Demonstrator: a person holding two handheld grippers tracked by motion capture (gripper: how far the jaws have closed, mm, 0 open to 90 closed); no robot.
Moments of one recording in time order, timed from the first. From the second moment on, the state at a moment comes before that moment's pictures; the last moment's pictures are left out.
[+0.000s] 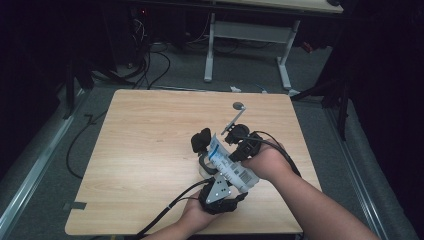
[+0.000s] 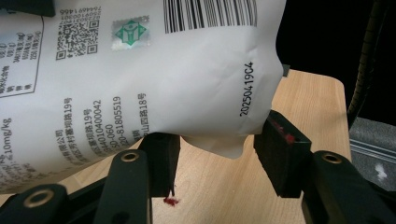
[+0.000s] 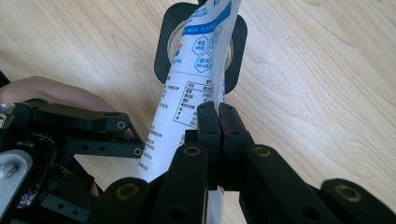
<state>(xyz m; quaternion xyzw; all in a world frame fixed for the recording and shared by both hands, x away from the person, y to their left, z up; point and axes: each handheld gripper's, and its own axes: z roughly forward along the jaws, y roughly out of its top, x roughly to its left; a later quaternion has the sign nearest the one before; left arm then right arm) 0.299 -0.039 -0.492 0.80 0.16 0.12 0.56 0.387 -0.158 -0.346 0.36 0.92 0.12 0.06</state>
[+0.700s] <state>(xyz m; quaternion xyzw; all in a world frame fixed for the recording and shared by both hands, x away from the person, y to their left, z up) 0.301 -0.039 -0.492 0.80 0.15 0.12 0.56 0.389 -0.159 -0.345 0.36 0.92 0.12 0.06</state>
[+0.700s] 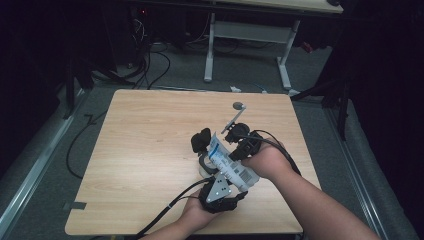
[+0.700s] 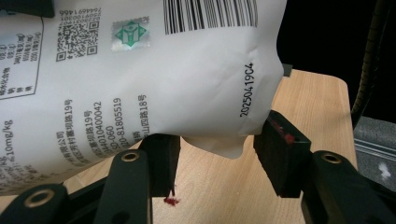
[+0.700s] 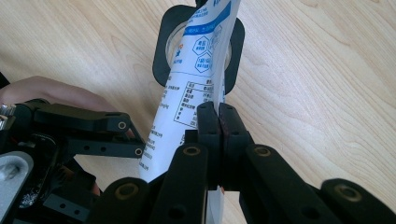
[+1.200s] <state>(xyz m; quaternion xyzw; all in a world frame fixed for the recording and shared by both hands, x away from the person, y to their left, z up) 0.302 -0.040 -0.492 0.80 0.15 0.13 0.56 0.391 -0.157 -0.346 0.36 0.92 0.12 0.05</state>
